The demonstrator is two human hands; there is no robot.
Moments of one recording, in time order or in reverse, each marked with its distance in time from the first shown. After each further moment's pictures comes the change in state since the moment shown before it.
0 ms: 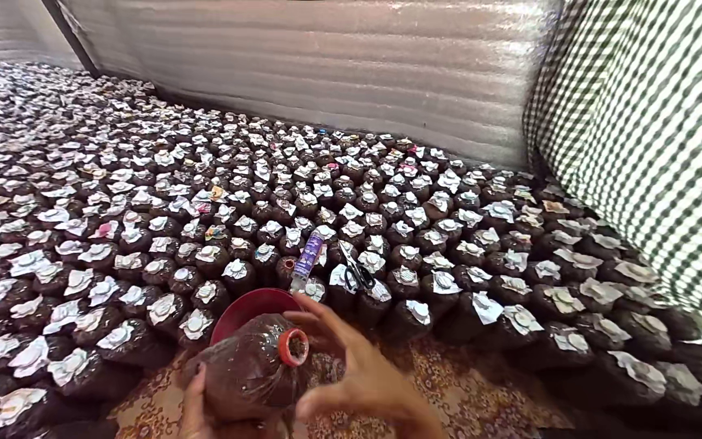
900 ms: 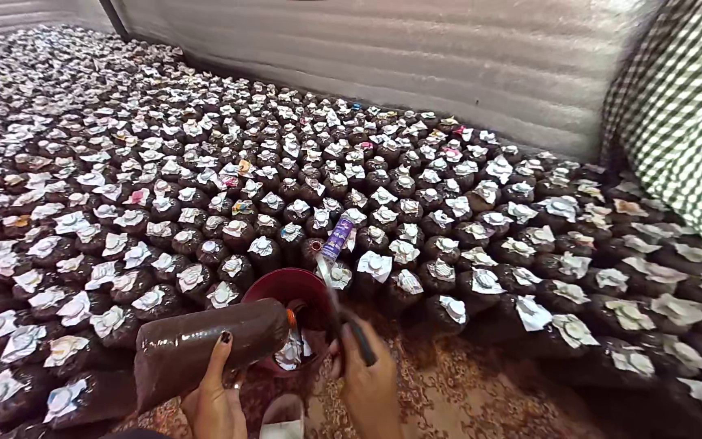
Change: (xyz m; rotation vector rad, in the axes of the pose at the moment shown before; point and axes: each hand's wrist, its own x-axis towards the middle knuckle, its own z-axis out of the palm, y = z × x) left_hand 0.051 0.008 -0.031 0.231 0.488 0.661; right_hand -0.011 0.037 0.077 0.011 0.734 0.160
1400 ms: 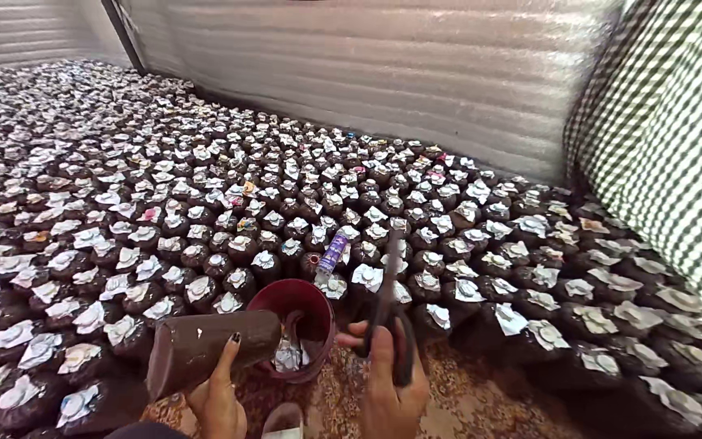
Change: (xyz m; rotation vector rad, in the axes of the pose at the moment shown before) left_hand 0.014 -0.006 -0.010 0.011 -0.032 0.166; right_hand -0.021 -0.042 -0.007 0.129 0.199 -0.374
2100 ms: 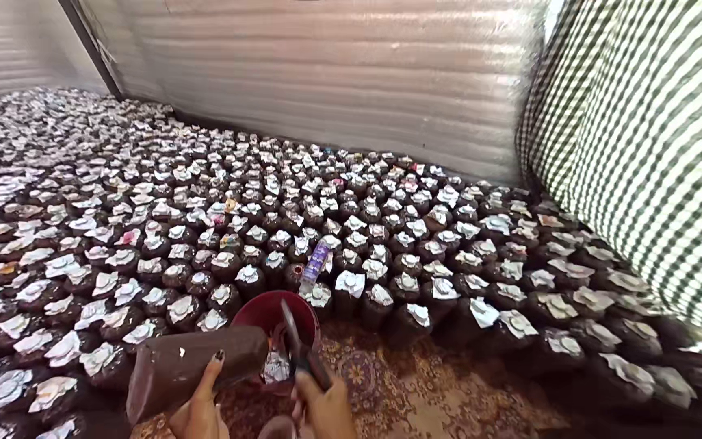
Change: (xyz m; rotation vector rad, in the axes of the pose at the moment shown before) left_hand 0.000 0.000 -0.005 0.056 -0.031 -0.021; right_hand -0.039 0.053 -0.003 -0.057 -0.377 0.713
